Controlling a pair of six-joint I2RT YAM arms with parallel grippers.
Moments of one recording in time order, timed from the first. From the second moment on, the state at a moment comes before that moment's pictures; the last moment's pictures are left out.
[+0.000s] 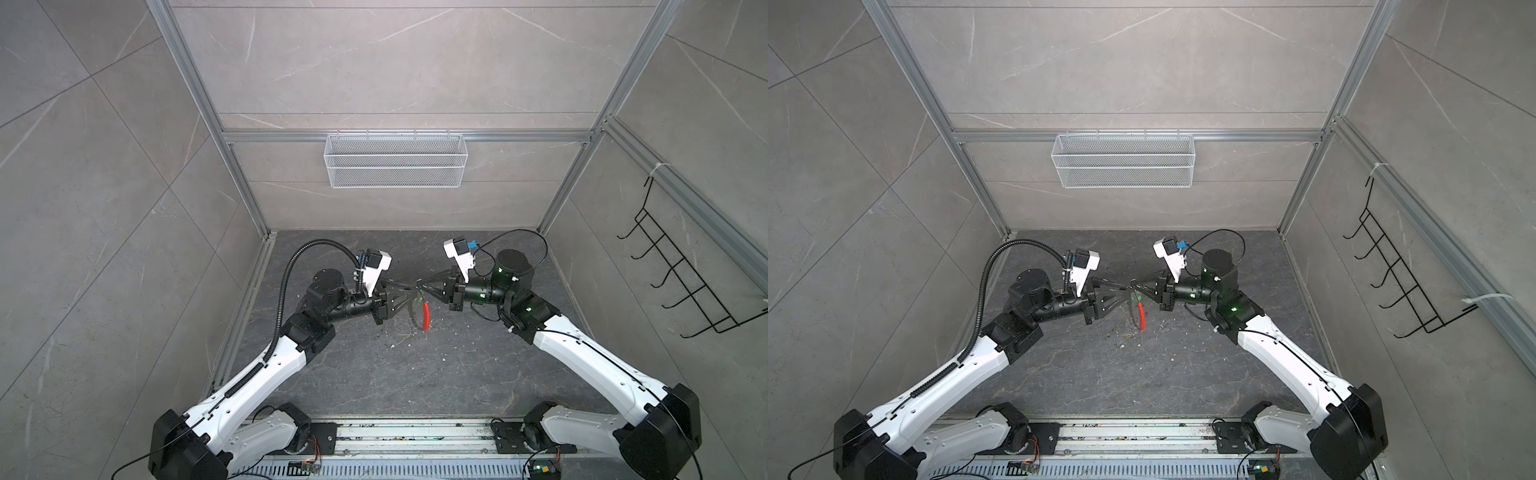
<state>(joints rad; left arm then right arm) -0.63 1.07 0.88 0.11 0.70 -0.35 0.54 1.21 1.00 0.13 -0.85 0.40</state>
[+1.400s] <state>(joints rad) -0.66 1.16 0.90 0.17 0.78 -0.34 0.57 1.22 0.99 0.27 -0.90 0.51</state>
